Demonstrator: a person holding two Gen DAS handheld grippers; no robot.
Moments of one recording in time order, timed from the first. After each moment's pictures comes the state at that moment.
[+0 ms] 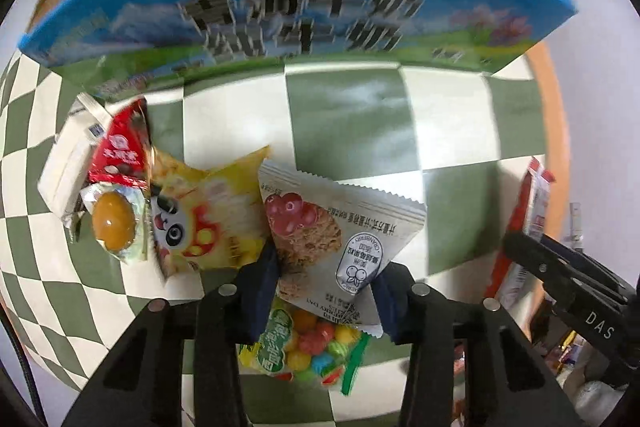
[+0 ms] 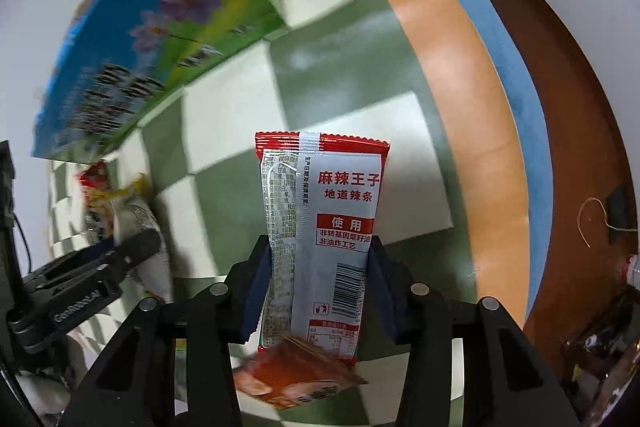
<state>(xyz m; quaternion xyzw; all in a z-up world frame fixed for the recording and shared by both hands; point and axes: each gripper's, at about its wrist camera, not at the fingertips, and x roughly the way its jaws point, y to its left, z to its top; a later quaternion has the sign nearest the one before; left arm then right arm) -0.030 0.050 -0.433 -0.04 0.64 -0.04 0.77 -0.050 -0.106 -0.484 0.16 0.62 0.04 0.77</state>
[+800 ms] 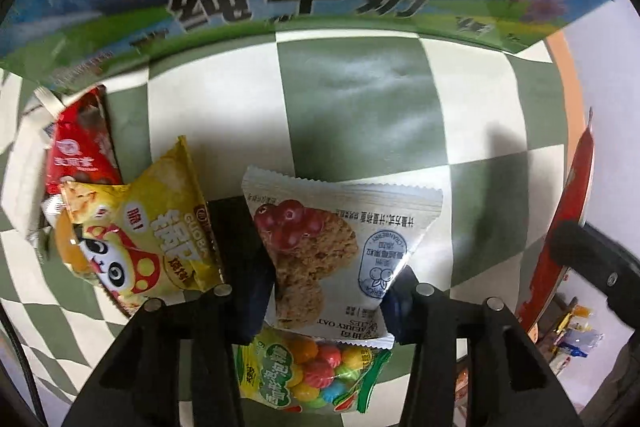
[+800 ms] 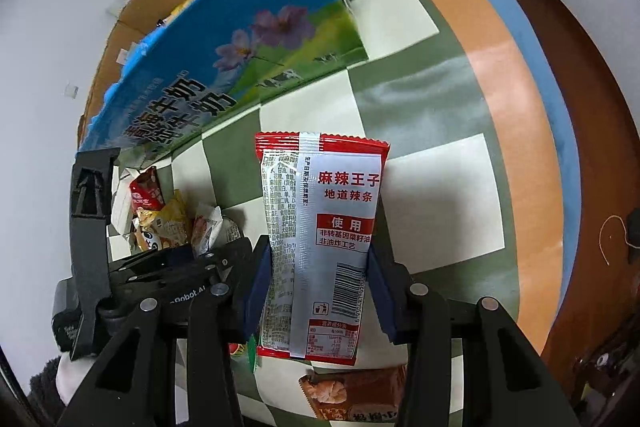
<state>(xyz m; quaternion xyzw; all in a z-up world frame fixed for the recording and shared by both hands) -0.006 0.010 -0.475 -0.06 0.68 -0.08 0.72 -0.035 -0.076 -0.457 0.17 0.60 0.08 0.78</state>
